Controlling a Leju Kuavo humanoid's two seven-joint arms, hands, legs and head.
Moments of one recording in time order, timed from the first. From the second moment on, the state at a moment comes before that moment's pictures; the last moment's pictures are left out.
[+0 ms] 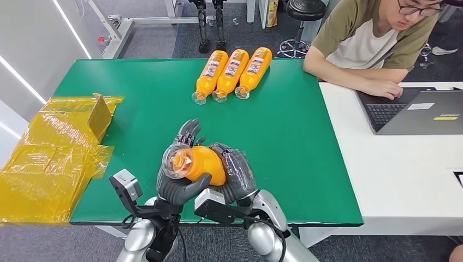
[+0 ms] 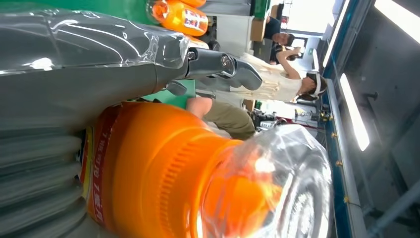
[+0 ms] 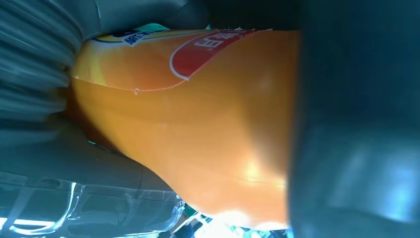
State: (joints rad) left arm -0.13 -0.19 -0.50 -1.20 0.04 -0.11 -0.37; right arm -0.31 0.09 0.69 -1.30 0.72 -0.26 -0.27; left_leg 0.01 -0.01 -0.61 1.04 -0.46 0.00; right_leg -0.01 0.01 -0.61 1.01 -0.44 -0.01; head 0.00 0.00
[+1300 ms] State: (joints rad) left arm -0.10 -0.21 -0.49 -1.21 0.00 0.06 -0.41; right arm -0.26 0.09 0.67 -1.32 0.84 -0.15 -0.18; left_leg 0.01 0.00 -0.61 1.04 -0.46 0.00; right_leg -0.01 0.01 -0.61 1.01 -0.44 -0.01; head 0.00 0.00
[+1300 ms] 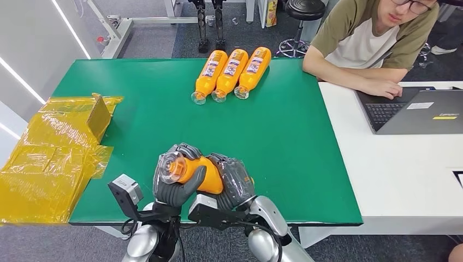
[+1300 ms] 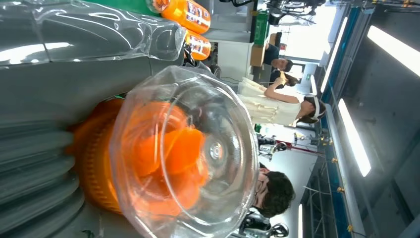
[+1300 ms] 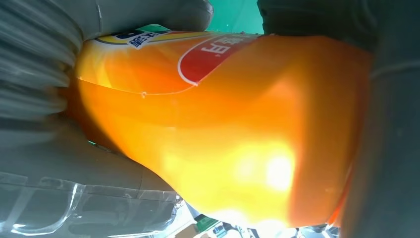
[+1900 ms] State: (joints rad) left arm -0.10 -0.21 -0.49 -1.21 0.00 0.07 -0.42; right arm -0.26 0.09 0.67 -1.32 0.87 -0.13 -0.17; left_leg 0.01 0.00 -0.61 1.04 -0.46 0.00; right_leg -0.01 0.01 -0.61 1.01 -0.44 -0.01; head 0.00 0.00
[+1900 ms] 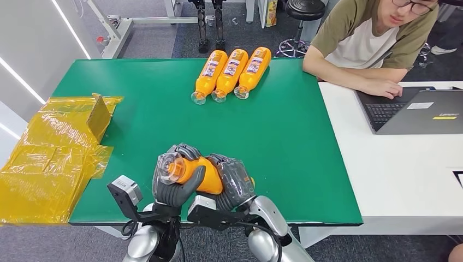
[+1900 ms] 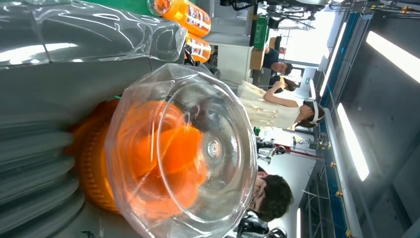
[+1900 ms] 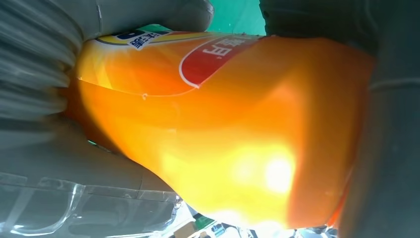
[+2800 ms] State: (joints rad) left arm -0.11 -0.21 -0.48 -1.24 0.00 0.18 -0.45; right arm -0.18 0.12 0.63 -1.39 0.67 -0.36 -0.31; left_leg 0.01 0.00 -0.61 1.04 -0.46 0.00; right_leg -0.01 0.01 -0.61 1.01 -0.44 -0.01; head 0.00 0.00
